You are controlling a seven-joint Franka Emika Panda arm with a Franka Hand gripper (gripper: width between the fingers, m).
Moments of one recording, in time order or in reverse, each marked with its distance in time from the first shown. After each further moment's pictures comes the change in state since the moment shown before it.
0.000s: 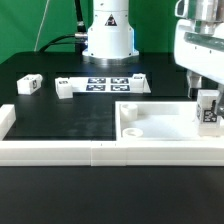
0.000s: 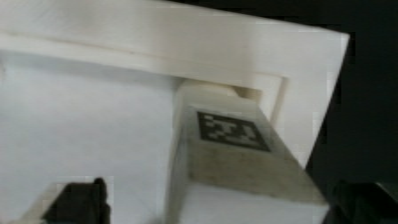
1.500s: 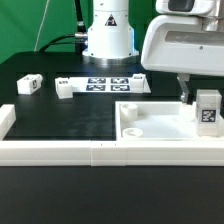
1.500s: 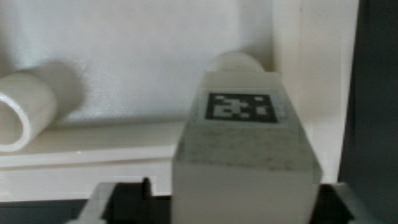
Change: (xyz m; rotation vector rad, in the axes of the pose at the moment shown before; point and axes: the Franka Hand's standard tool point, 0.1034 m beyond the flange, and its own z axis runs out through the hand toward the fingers) arm 0.007 -0.007 -0.003 -0.011 0.037 -1.126
